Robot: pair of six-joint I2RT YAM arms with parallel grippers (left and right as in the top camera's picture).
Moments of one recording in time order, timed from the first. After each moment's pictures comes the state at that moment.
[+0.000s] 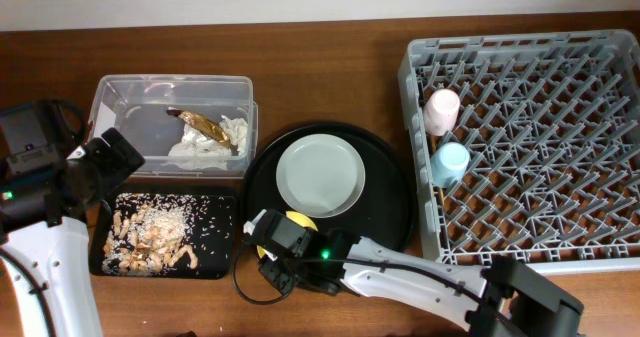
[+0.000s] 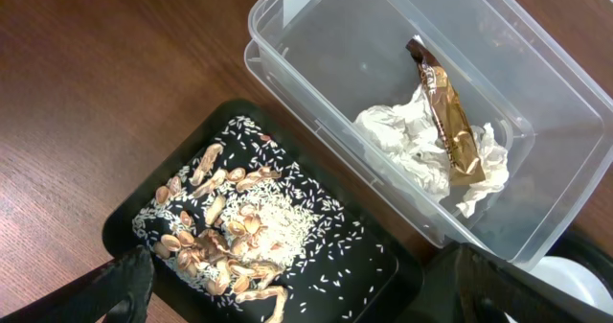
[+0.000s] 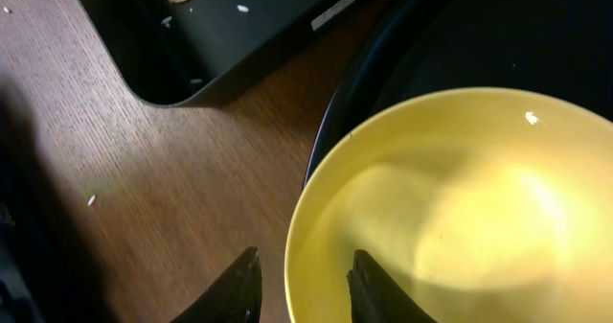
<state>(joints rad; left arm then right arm) 0.33 1.28 1.39 -1.14 -0.06 -0.39 1.08 1.71 1.03 -0.35 -0.11 0.25</state>
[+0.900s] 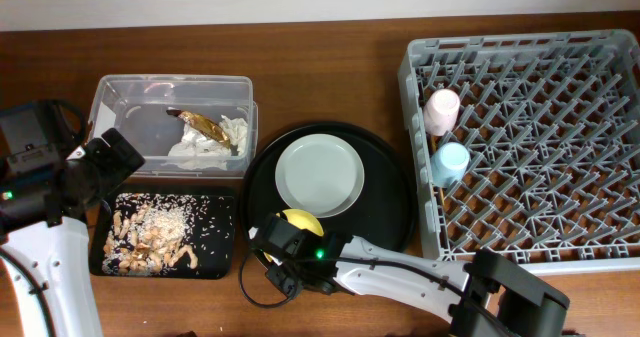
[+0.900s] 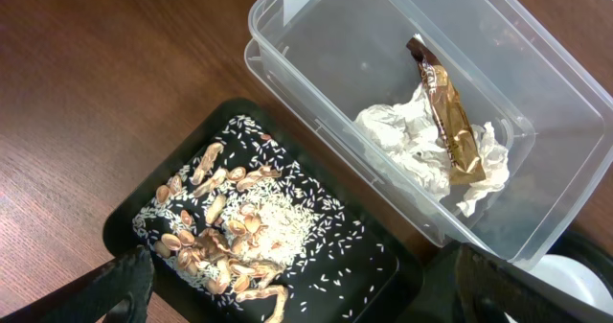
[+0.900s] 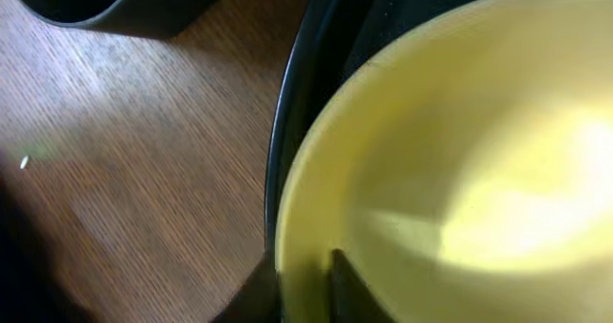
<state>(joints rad) 0.33 1.28 1.39 -1.14 -0.06 -0.39 1.08 1.76 1.03 -0.42 -0.11 0.25</state>
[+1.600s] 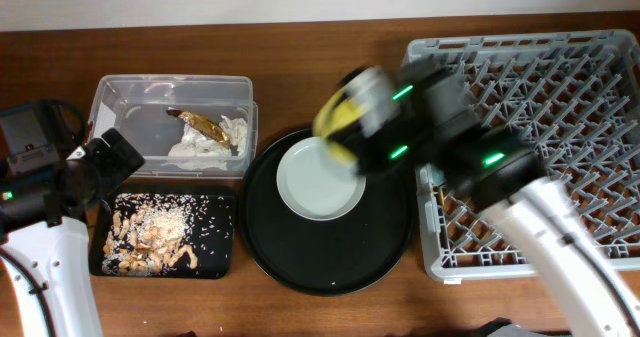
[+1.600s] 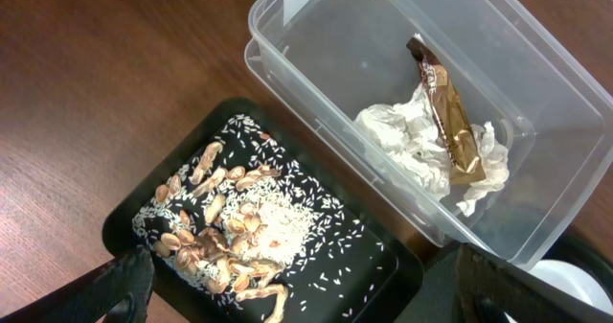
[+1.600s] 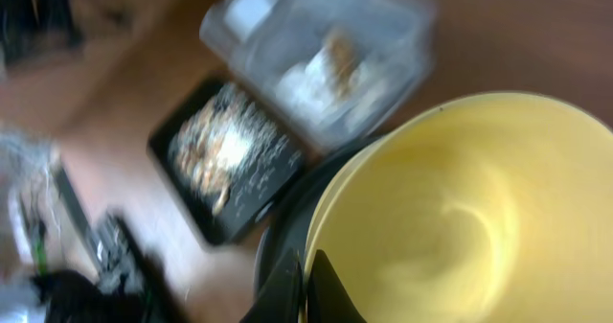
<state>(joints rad) 0.33 1.28 1.39 -1.14 -0.06 -0.39 0.44 1.40 1.51 -0.83 -0.51 0.09</state>
